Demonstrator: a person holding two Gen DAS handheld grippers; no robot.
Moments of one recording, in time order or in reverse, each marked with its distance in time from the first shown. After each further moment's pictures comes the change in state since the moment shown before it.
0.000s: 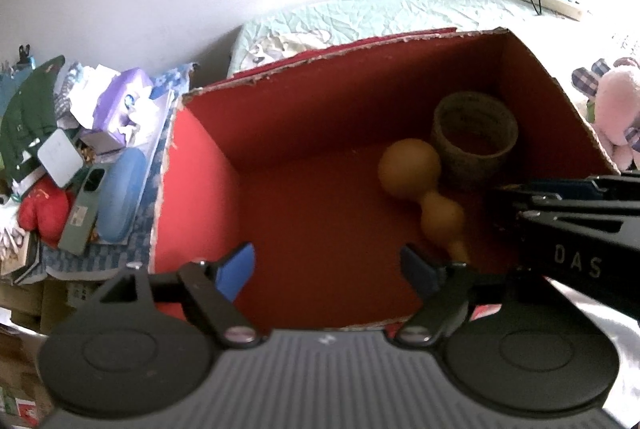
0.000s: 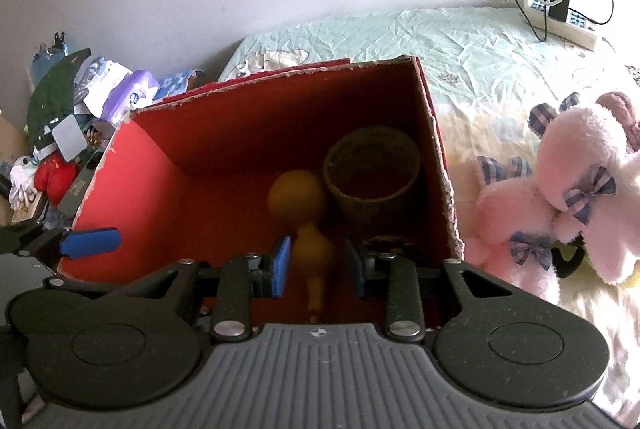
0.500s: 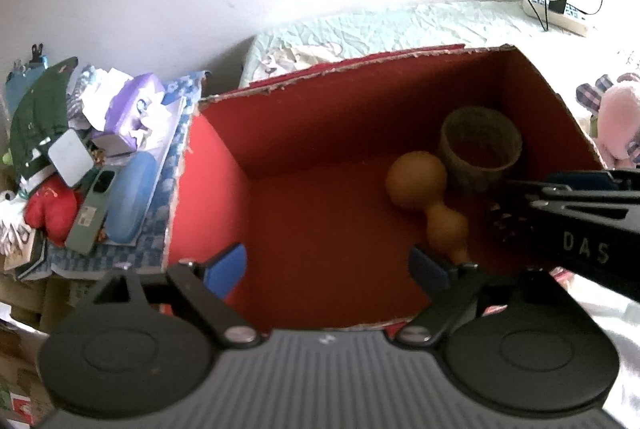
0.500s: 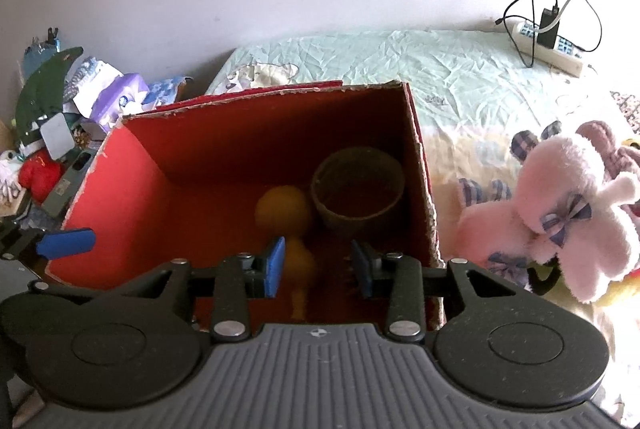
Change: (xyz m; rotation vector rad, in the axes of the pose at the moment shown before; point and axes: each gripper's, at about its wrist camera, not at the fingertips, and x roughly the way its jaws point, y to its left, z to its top) left arm -0.008 0.004 -0.003 -0.035 -0.042 0.020; right arm -0.007 0.010 0.004 -0.052 -0.035 -0.080
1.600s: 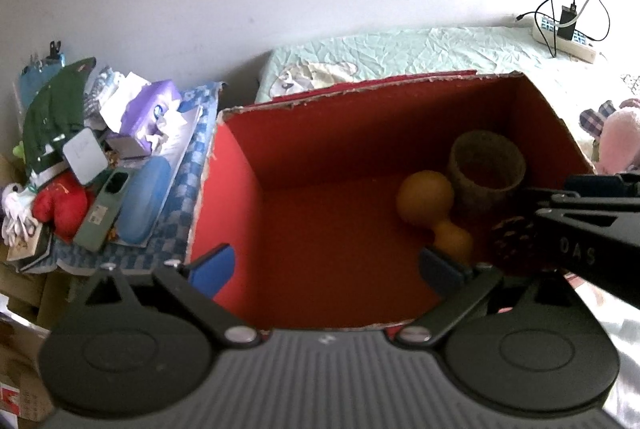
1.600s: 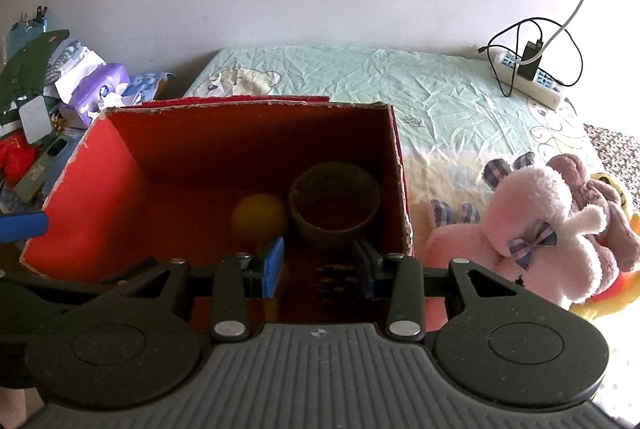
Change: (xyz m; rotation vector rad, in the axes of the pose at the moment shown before) left arm -0.014 0.009 -0.004 -0.047 -0.057 0.021; right arm -0.007 0.014 0.001 -0.074 -0.034 -0.117
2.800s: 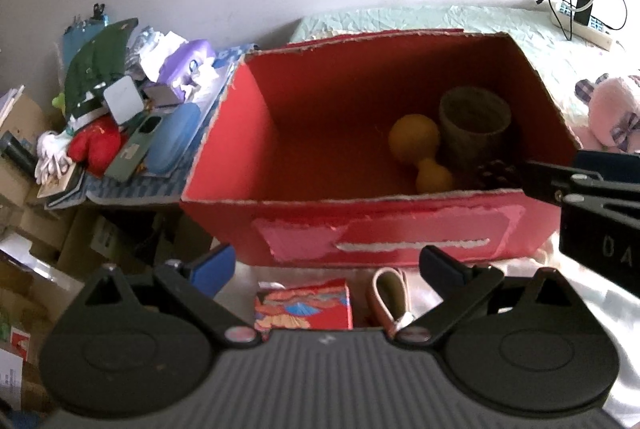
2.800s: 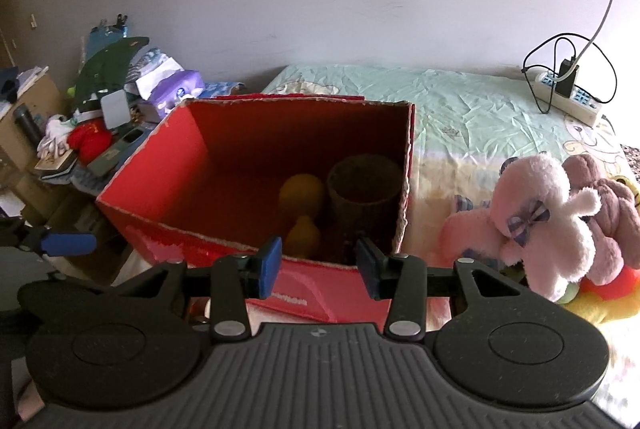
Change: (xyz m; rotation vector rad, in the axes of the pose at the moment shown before) left arm -0.042 -0.039 -0.045 -0.090 0.072 0.114; right arm -0.052 -0.034 -0.038 -0.075 -0.083 0.243
